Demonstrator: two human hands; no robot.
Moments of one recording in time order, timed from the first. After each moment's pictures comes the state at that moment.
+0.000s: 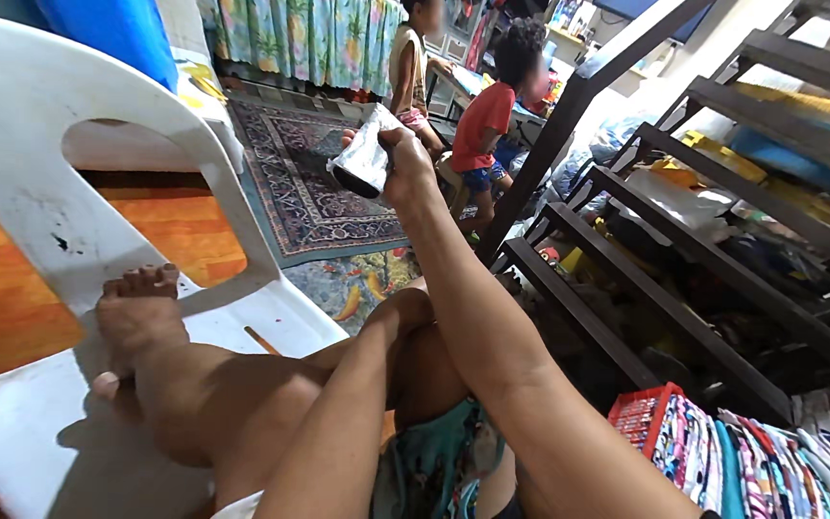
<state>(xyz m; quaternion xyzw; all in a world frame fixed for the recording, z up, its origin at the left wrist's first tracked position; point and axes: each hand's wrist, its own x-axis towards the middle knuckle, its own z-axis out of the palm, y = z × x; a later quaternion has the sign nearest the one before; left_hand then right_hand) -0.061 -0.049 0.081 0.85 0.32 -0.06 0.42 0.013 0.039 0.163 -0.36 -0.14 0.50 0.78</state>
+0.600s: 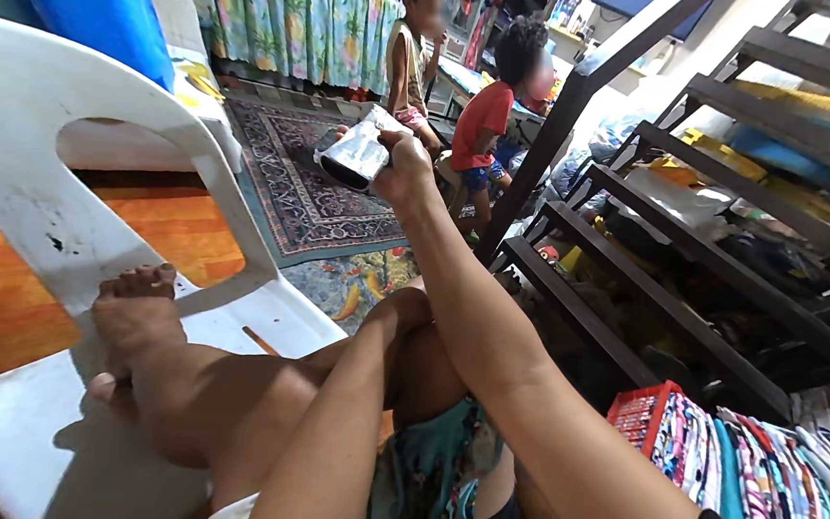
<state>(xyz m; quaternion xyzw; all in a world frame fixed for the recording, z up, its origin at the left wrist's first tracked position) -0.059 -0.049 0.083 0.86 0.32 -0.07 0.40 0.015 0.041 0.163 -0.33 -0.10 0.51 0.79</state>
